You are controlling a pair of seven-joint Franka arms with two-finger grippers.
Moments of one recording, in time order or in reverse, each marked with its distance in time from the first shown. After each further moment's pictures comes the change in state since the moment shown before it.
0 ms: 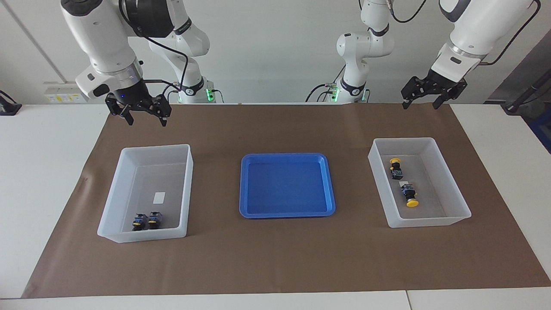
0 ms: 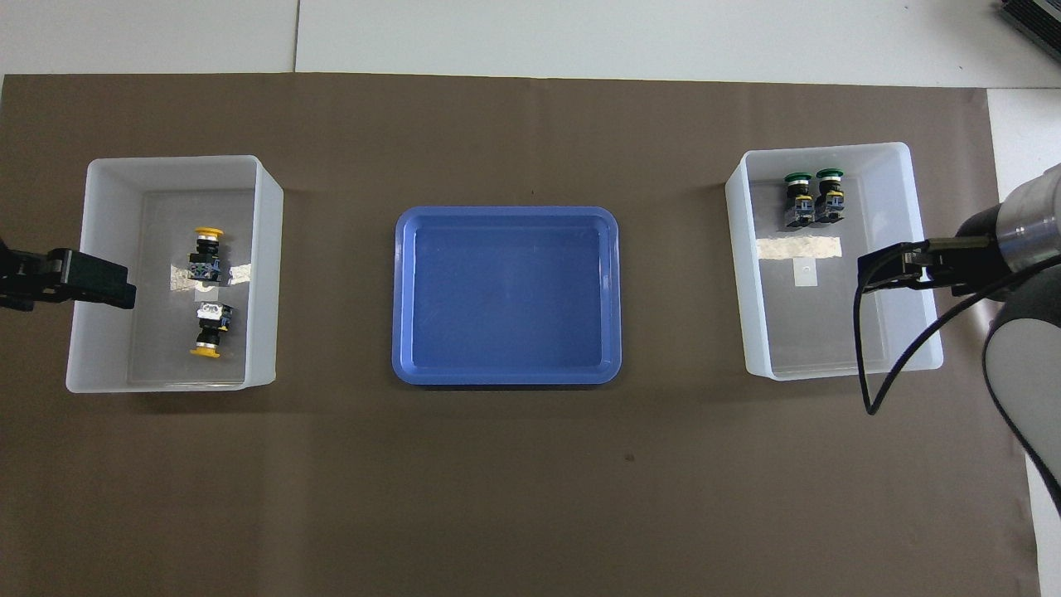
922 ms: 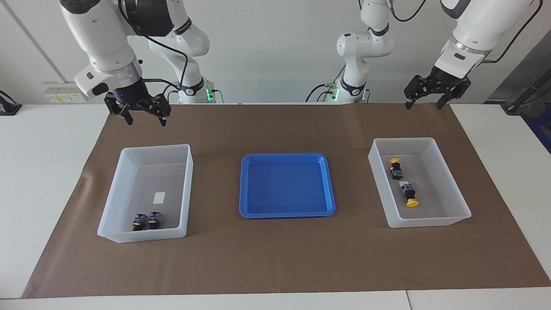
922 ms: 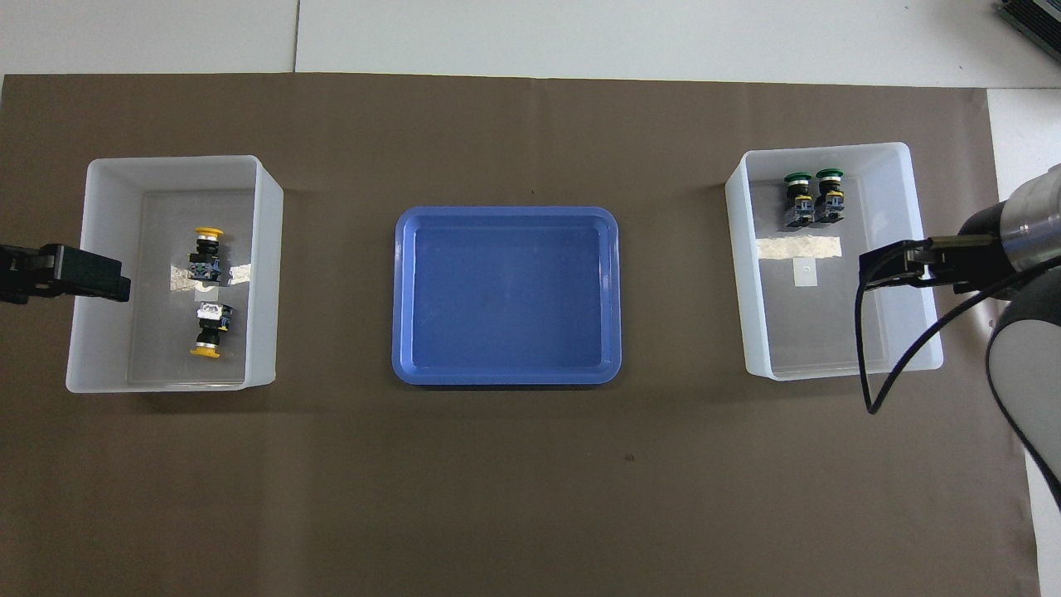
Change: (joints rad) left arm 0.000 -0.009 0.006 -0.013 0.000 0.035 0.007; right arm 0.009 -0.001 -0.007 0.006 0.000 0.003 0.000
